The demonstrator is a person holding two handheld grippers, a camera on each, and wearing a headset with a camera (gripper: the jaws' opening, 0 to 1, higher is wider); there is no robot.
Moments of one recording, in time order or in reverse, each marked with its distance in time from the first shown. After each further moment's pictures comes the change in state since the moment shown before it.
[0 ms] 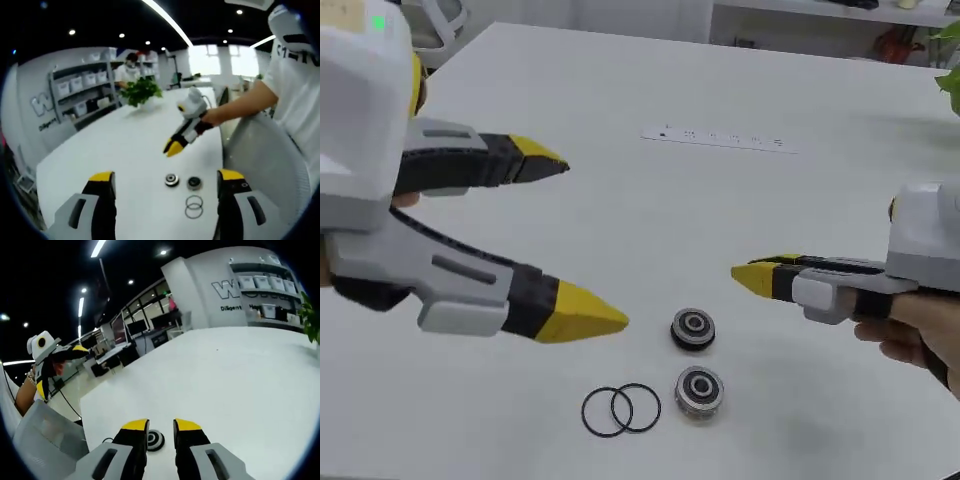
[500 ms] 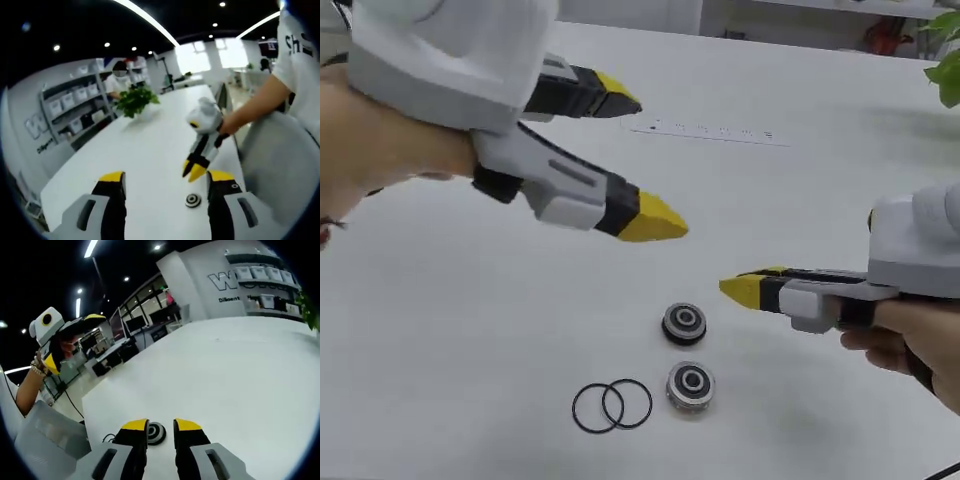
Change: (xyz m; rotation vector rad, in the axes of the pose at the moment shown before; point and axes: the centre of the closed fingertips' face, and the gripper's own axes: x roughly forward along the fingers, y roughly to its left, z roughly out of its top) left arm 0.065 0.030 0.033 0.137 -0.037 -0.036; right arm 0.001 -0.001 -0.012 0.068 0.017 0.017
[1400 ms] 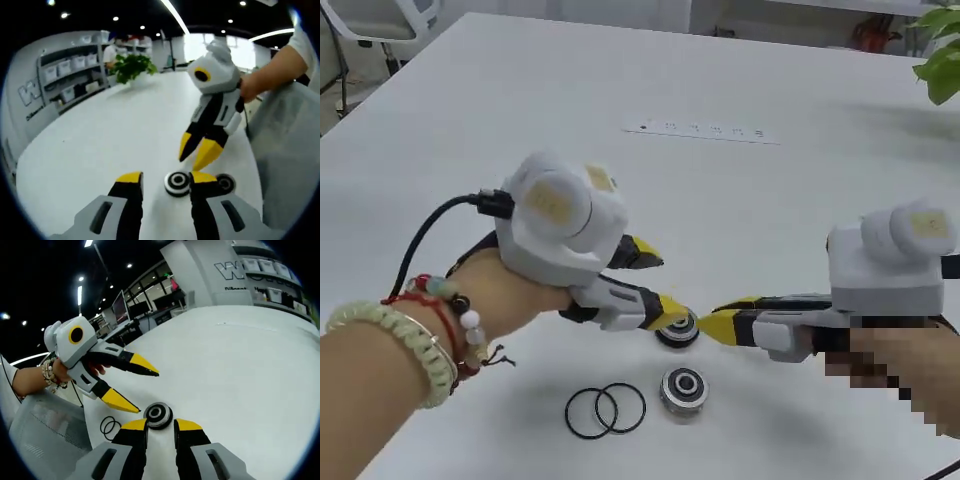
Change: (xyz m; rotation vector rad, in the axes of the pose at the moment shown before) left arm 0.078 -0.047 -0.118 -0.170 0.152 -0.062; right arm 0.017 0.012 -0.047 -0.087 0.181 0.029
